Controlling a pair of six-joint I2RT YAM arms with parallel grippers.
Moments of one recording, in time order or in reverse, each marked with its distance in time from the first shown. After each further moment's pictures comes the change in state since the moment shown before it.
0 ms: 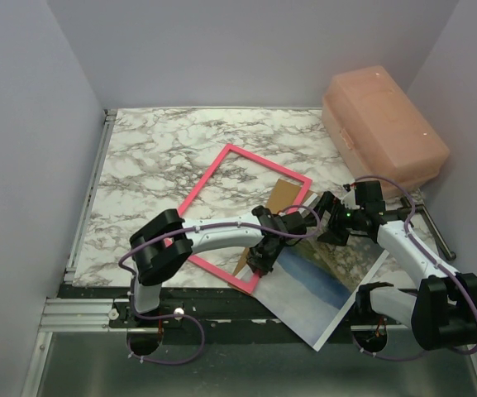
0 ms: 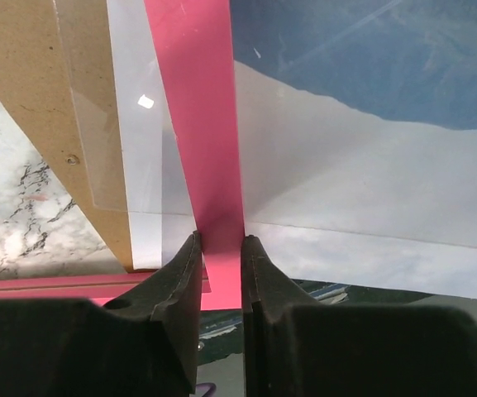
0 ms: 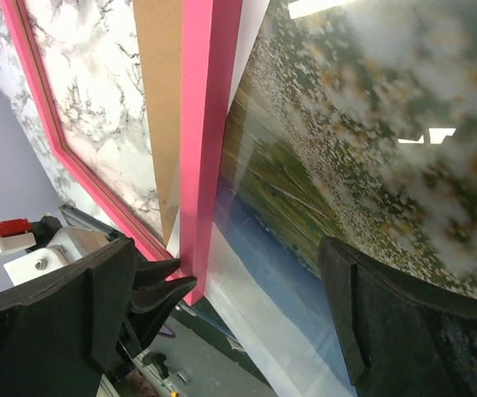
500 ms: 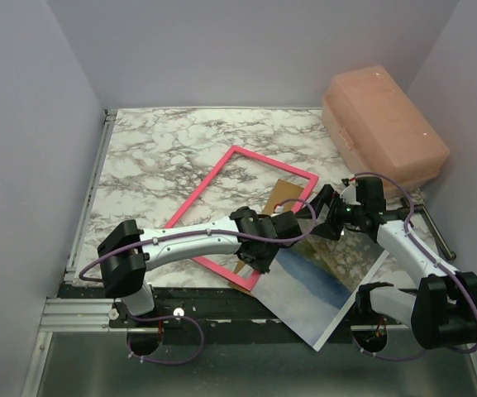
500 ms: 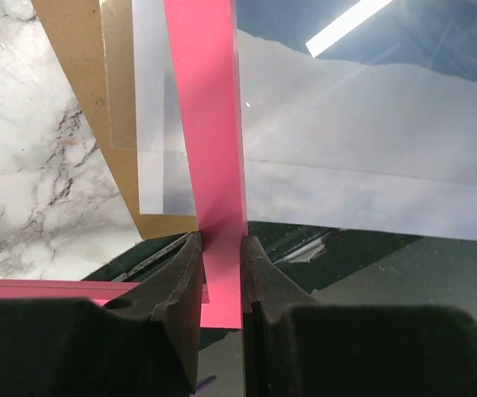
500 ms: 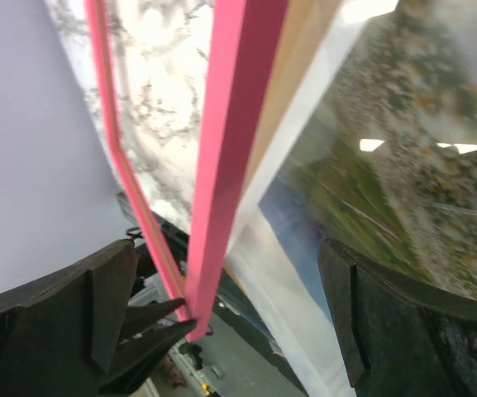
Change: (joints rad) left arm -0.051 -0.216 -0.026 -0.030 -0.085 -0.032; right arm 0.000 0.006 0.002 0.101 -0.105 0.089
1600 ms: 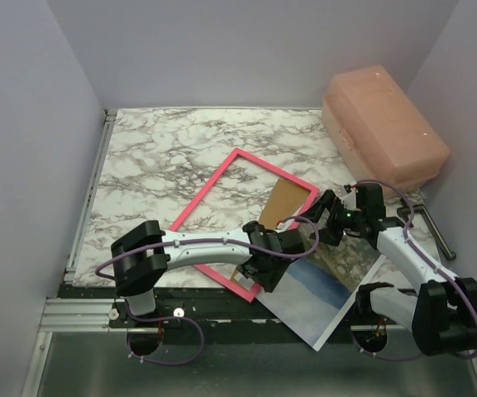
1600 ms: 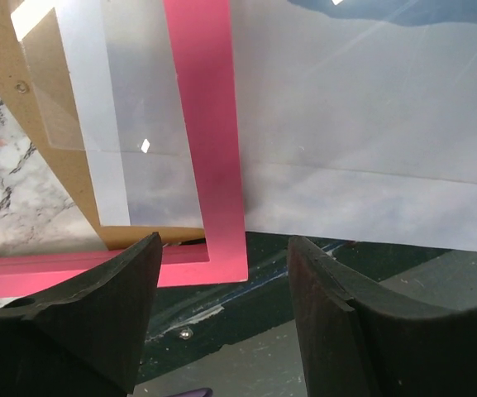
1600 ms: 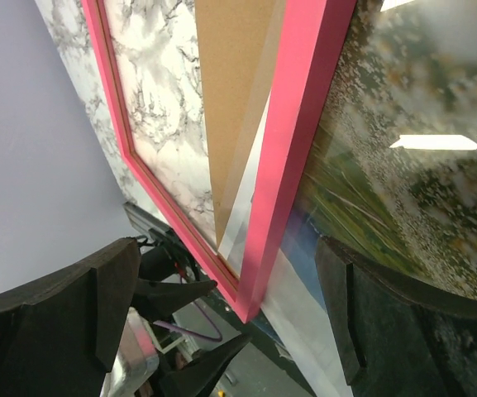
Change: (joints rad) left arm -0.068 0.058 -0.082 0.062 0.025 -0.040; right arm 0.000 -0.022 -0.071 0.075 0.000 0.088
